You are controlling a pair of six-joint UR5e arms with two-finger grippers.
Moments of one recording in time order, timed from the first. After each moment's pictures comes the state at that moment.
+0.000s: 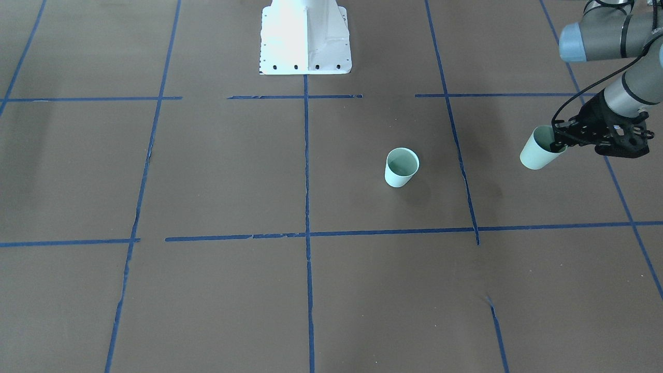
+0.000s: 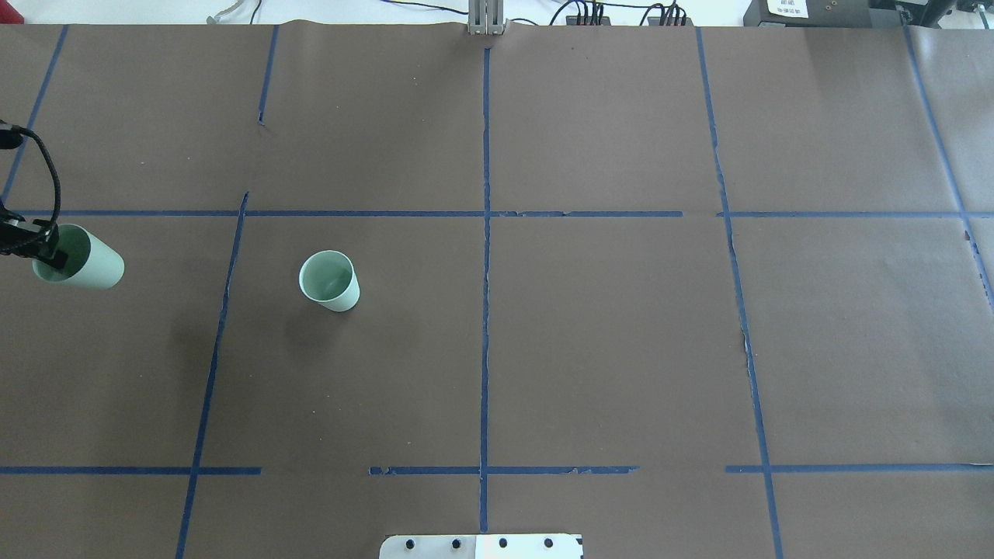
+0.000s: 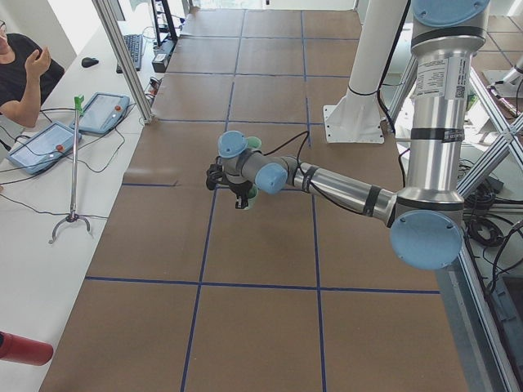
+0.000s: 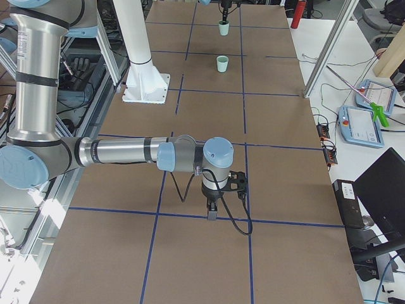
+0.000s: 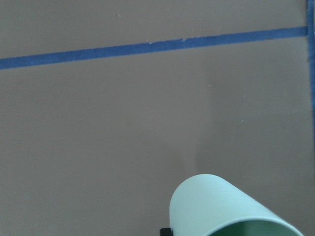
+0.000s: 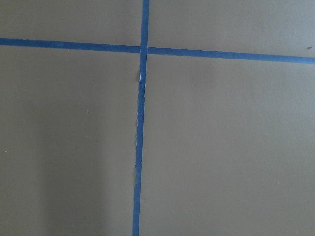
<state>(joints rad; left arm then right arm) -1.13 -1.61 -1.88 -1.65 -2.34 -0.54 1.56 -1.71 1.79 -1.68 2.26 -0.04</state>
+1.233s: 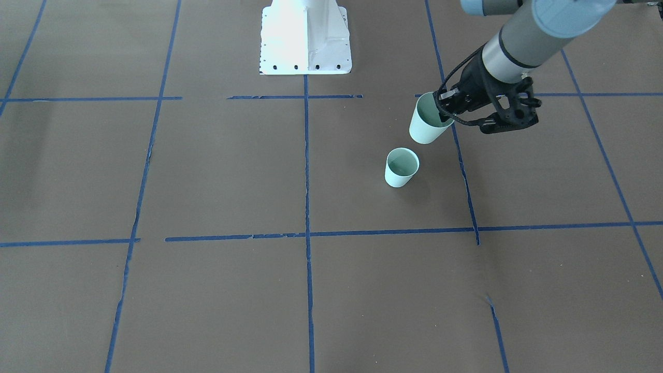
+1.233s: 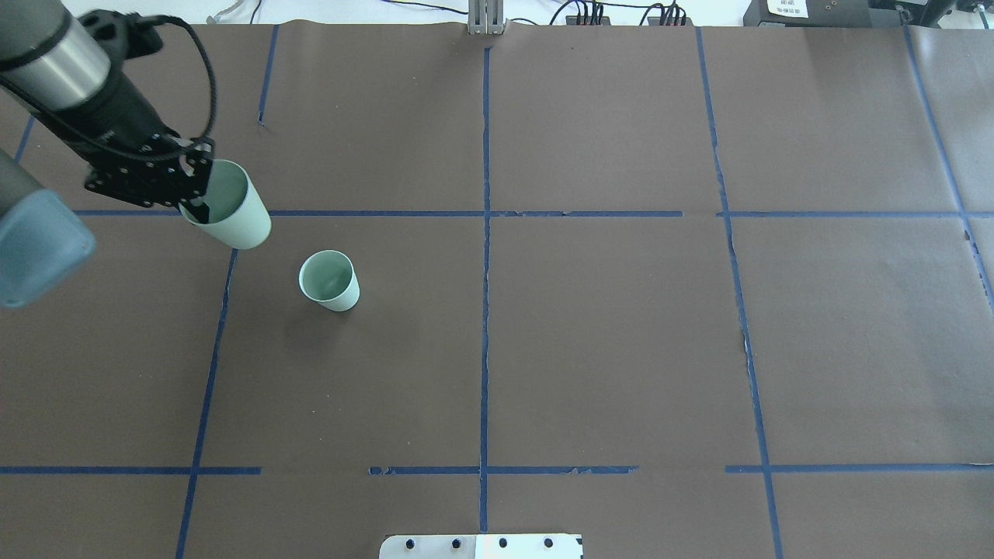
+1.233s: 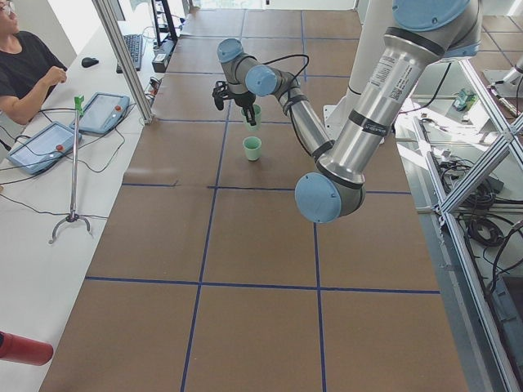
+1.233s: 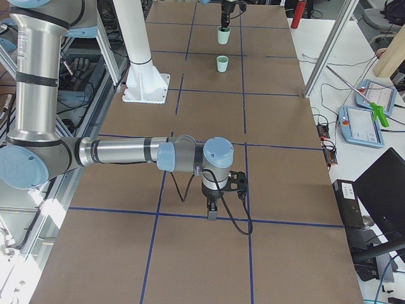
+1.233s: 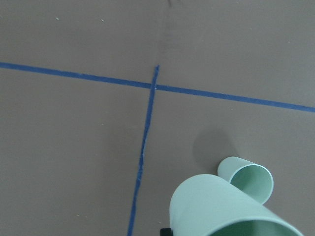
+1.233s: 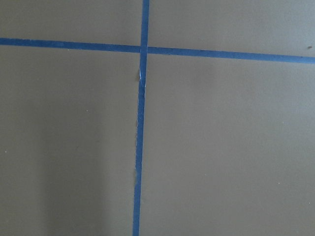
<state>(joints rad) -0.90 -2.06 -1.96 -1.28 -2.38 -1.05 1.56 -1.71 1.79 -1.68 2.26 -0.04</state>
